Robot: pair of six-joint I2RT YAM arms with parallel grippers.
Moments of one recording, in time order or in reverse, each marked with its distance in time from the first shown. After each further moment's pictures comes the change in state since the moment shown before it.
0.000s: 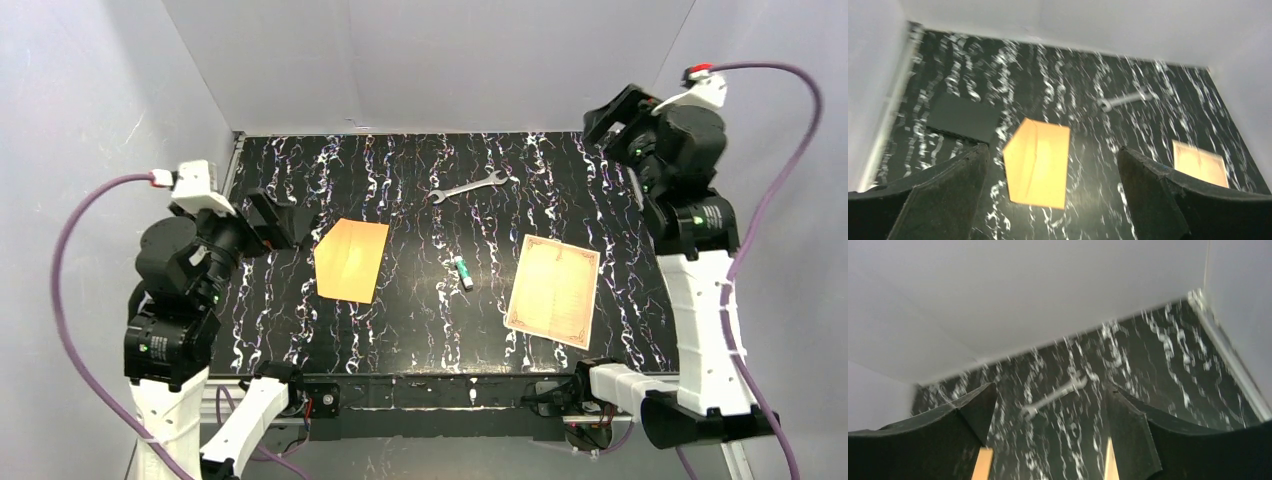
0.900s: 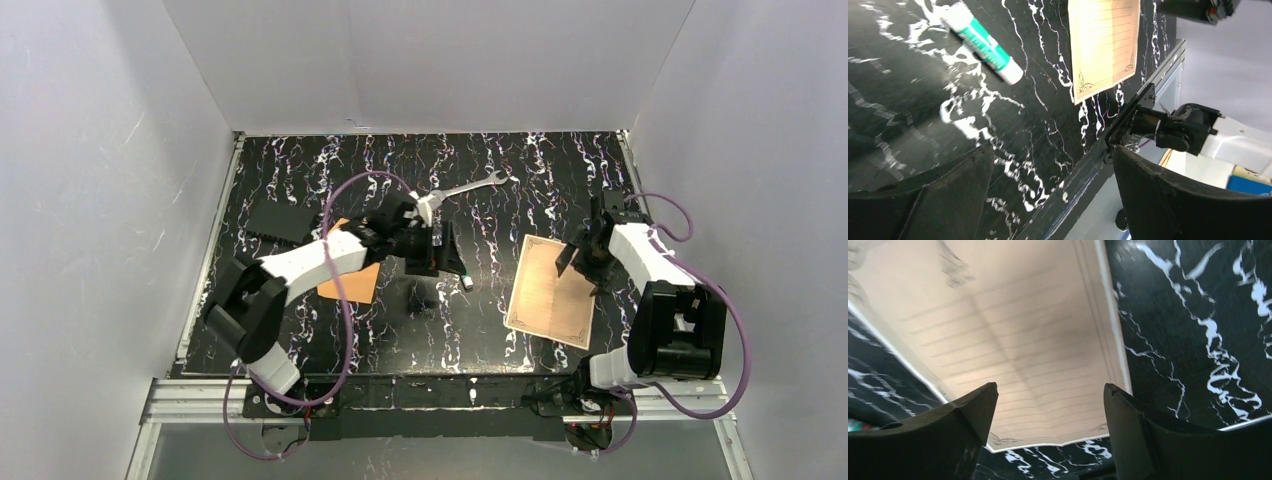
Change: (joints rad) left arm -0.502 0.811 -0.438 0.660 0.620 -0.377; right arm -0.170 0.330 -0.662 -0.296 -0.049 0.105
